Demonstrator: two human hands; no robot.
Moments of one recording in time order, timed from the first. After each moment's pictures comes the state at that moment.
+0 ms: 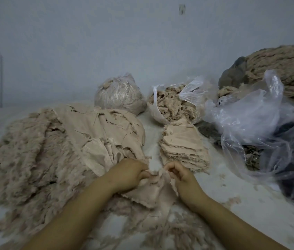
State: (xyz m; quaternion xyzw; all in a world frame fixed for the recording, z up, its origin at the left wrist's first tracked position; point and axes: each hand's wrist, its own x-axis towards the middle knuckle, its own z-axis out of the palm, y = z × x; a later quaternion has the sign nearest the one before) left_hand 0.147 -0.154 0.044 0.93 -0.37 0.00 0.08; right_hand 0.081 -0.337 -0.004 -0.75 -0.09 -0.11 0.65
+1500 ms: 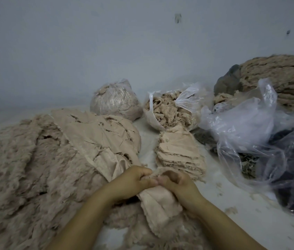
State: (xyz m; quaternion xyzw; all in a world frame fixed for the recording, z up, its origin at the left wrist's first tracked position) left_hand 0.147 -0.168 0.037 0.81 -0.34 -0.15 0.45; right_hand 0.082 -0.340 0.012 -0.67 -0.05 -0.04 0.74
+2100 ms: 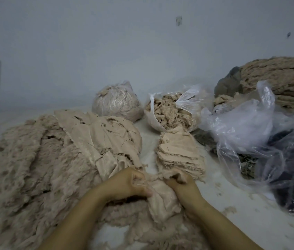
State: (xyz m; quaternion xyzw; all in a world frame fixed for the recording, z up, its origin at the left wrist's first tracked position) left_hand 0.143 -0.146 0.043 0.85 -0.32 -0.17 0.37; right_hand 0.077 -0.334 0.010 -0.69 0.02 -0.10 0.72
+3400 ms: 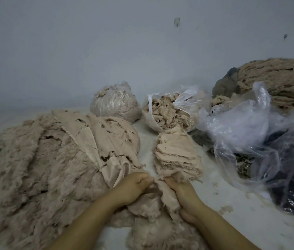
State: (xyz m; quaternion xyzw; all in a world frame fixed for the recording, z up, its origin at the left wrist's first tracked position) left_hand 0.132 -0.176 0.029 0.87 -0.29 -0.11 0.38; right_hand 0.076 -0.334 0.009 -0.57 0.11 -0.01 0.81
